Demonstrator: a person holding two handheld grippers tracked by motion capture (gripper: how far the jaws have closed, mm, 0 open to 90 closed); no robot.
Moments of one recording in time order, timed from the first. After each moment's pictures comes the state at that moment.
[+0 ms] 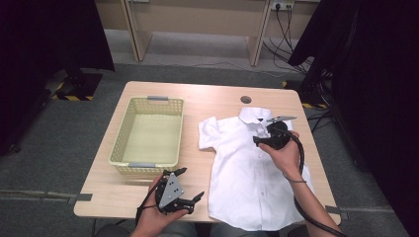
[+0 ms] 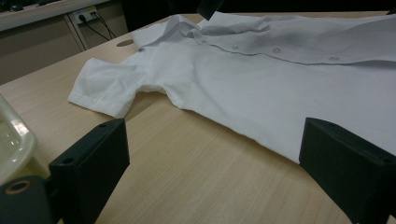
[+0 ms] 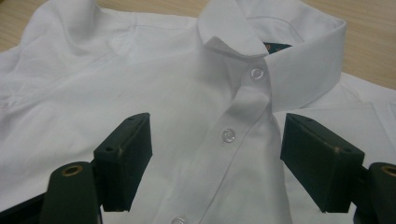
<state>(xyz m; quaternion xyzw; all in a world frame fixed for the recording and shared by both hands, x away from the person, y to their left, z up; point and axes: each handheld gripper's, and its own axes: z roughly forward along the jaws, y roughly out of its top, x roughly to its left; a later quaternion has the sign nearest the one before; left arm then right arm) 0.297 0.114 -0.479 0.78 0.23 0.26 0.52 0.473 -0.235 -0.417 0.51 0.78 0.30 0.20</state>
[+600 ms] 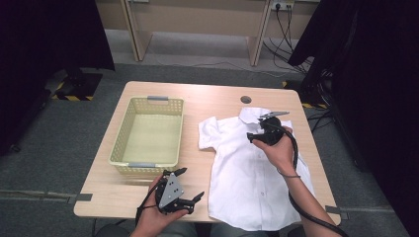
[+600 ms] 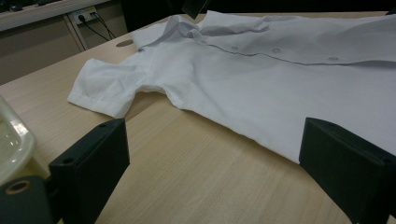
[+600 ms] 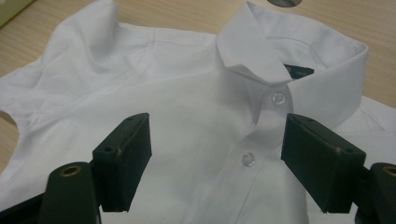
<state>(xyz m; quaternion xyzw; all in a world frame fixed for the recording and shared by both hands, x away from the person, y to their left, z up) 0.297 0.114 -0.479 0.78 0.23 0.26 0.52 0.482 -0.215 -0.410 0.50 0.79 0.30 0.20</state>
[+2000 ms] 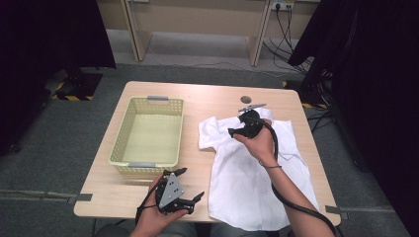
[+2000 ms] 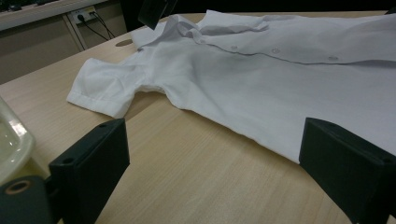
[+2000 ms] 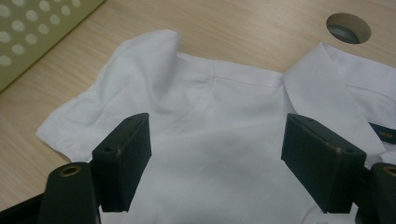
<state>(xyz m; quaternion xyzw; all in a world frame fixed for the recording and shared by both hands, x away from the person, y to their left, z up) 0.297 0.114 -0.479 0.78 0.23 0.26 0.52 0.502 -0.156 -0.404 0.47 0.81 0.30 0.18</state>
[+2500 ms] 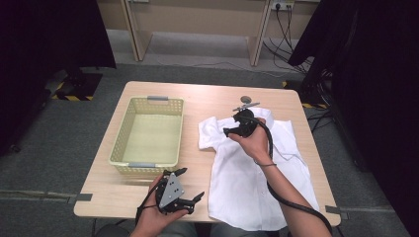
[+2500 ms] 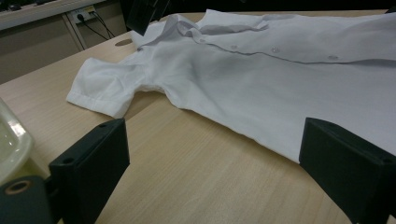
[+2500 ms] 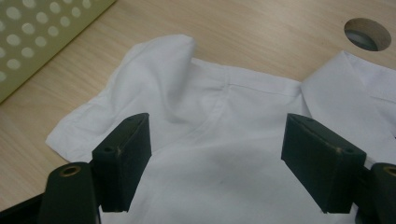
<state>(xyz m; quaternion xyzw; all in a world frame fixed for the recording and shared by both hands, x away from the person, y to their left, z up) 0.297 0.113 -0.479 0.78 0.23 0.26 0.52 0.507 -0.141 -0.407 0.46 0.82 0.30 0.17</state>
